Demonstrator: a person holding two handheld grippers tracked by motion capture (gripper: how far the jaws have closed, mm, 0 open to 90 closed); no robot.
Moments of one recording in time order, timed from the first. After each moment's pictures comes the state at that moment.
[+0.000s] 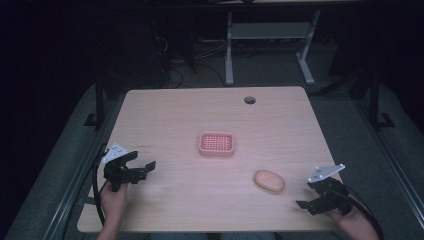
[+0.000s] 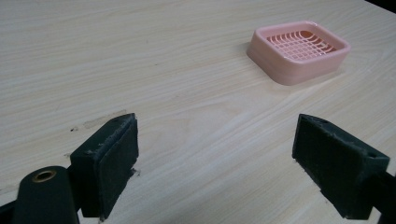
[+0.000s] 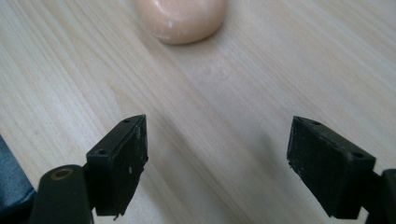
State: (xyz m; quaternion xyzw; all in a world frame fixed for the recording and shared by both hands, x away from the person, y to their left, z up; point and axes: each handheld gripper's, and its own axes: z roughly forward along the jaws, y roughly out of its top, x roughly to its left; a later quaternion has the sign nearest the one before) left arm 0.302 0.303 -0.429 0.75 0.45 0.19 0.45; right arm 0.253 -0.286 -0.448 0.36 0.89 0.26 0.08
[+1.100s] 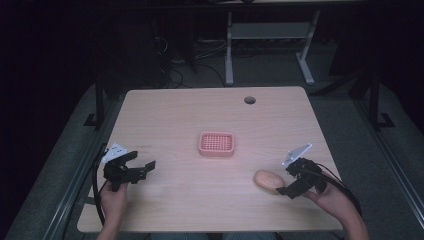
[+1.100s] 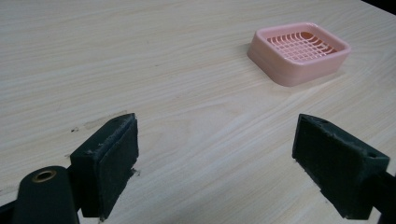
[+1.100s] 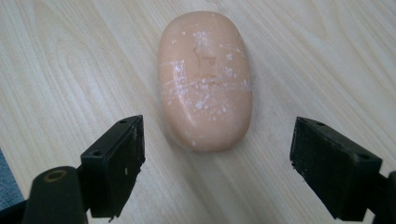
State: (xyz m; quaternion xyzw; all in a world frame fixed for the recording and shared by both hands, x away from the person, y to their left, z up) left arm 0.303 0.304 -0.428 0.75 0.45 0.19 0.45; right arm 0.300 -0.225 -0.422 0.29 0.93 0.23 0.05
